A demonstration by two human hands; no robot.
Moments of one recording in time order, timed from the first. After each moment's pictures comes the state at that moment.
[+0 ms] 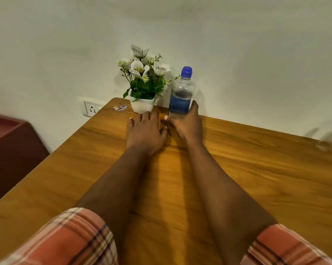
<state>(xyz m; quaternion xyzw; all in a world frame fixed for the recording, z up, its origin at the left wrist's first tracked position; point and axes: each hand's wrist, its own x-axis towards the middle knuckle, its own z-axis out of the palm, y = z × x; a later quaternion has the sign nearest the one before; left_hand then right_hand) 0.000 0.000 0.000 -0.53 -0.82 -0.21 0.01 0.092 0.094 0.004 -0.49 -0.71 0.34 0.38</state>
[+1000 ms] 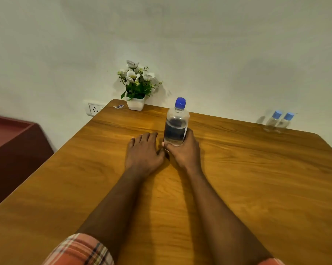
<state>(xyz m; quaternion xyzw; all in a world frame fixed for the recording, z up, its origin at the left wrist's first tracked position) 0.090 -0.119 0.001 -0.56 -0.79 -0.22 -0.02 0.209 -0.053 0.009 -0.47 -0.71 0.33 0.40</state>
